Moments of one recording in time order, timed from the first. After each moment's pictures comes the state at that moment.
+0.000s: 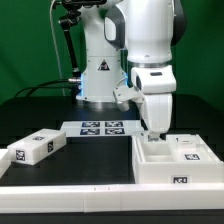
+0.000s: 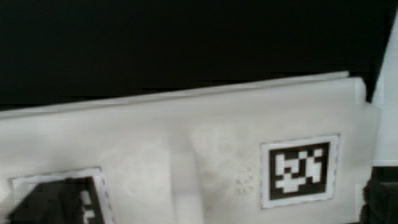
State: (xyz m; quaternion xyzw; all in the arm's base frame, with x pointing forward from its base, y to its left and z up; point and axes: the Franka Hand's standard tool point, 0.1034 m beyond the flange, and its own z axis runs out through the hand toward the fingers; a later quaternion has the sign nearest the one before) arm 0.404 0.078 0.015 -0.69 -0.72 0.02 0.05
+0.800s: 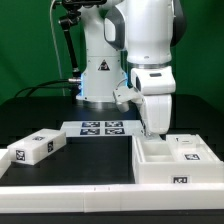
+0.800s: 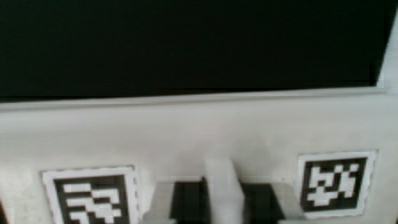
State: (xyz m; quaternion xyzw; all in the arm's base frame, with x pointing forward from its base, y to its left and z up) arm 0.403 0.078 0.013 -0.69 -0.72 0.02 0.05
